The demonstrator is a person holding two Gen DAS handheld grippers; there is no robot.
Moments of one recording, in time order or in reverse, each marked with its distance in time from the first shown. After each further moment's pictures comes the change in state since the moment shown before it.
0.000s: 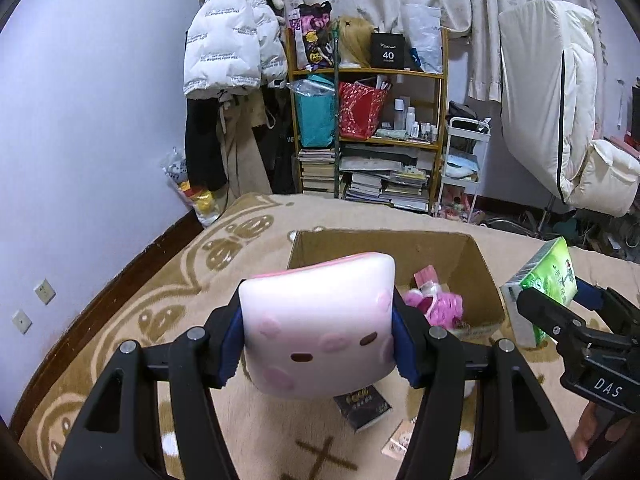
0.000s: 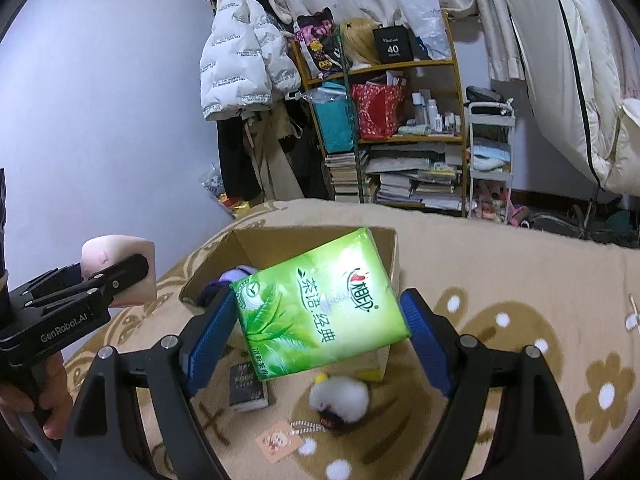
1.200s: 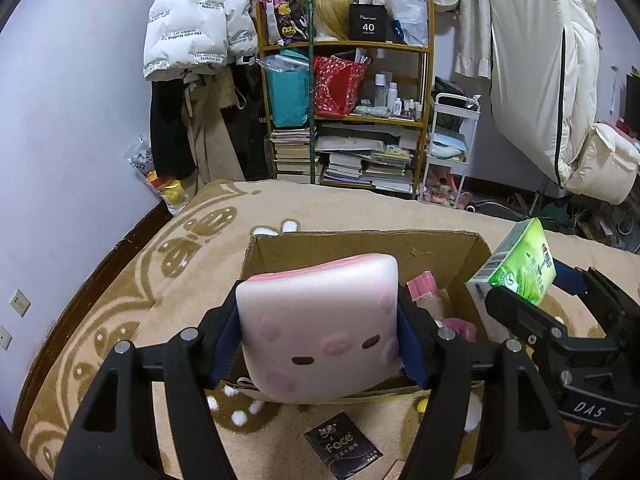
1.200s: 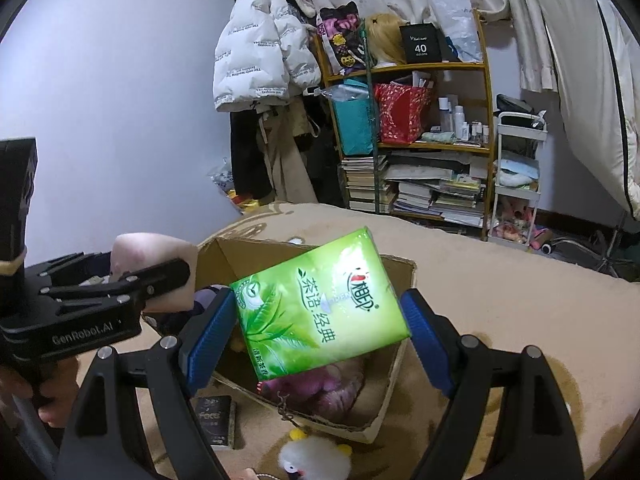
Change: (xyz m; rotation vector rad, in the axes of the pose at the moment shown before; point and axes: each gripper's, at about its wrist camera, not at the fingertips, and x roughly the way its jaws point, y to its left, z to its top) left arm 0.086 -0.020 0.012 0.025 0.080 -0.081; right arm 0.067 -0.016 0.012 -0.080 0.003 0.055
